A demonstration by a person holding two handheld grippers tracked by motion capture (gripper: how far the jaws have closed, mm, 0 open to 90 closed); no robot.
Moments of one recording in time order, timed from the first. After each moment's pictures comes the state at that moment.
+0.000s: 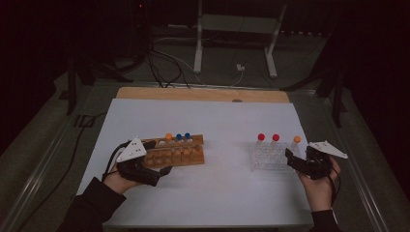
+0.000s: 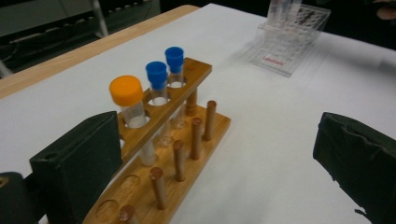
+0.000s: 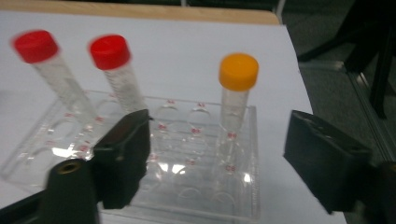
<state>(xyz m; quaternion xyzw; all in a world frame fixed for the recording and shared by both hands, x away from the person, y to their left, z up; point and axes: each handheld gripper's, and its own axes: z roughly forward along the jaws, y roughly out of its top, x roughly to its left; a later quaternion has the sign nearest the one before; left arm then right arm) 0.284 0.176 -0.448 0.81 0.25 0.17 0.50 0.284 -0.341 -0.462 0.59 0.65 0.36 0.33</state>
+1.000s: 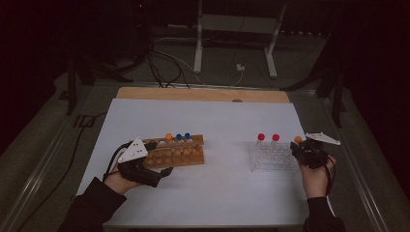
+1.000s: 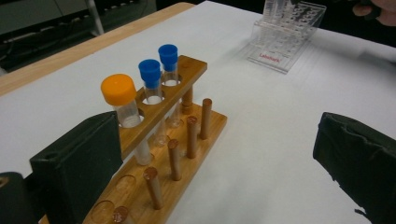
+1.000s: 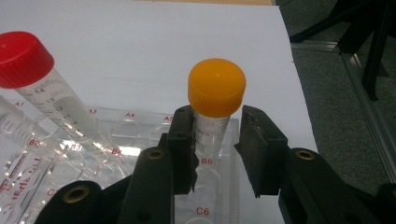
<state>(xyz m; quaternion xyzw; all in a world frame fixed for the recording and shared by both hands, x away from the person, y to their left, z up) 0.284 0.174 -0.449 0.81 0.24 0.17 0.50 0.321 -0.350 -0.470 0.61 0.65 0.32 0.32</state>
